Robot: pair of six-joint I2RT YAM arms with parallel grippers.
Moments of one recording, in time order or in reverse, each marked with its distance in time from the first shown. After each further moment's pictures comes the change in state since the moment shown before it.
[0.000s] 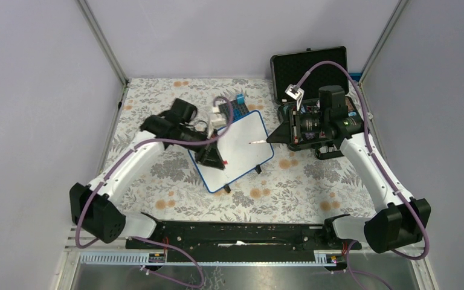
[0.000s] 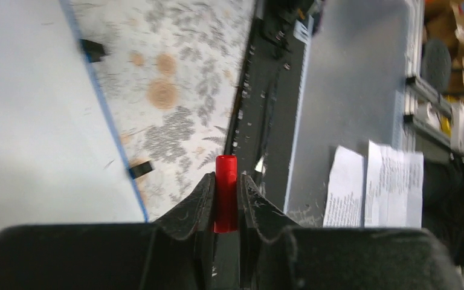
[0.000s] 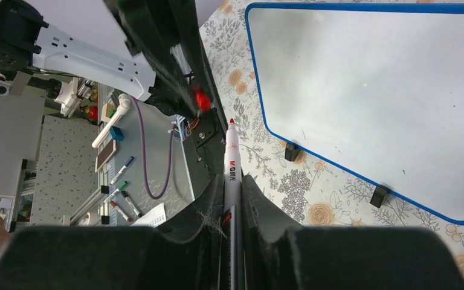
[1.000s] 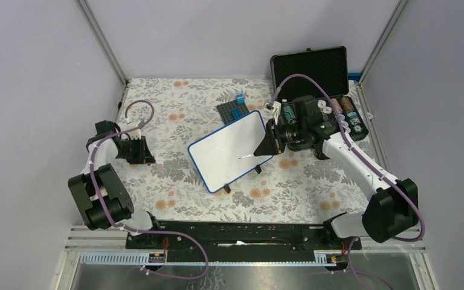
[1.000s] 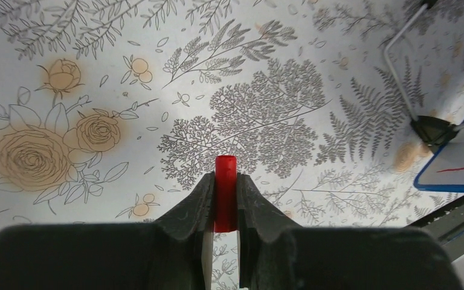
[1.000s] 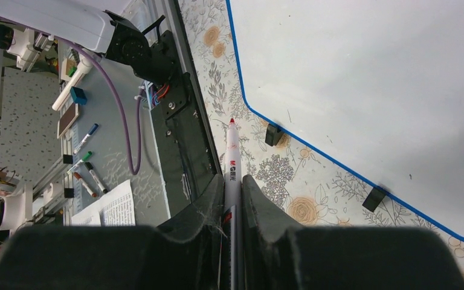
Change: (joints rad) left arm 0.956 0.079 -0.307 0.192 -0.348 0.100; right arm 0.156 0.086 -0.085 0.048 0.135 -0.120
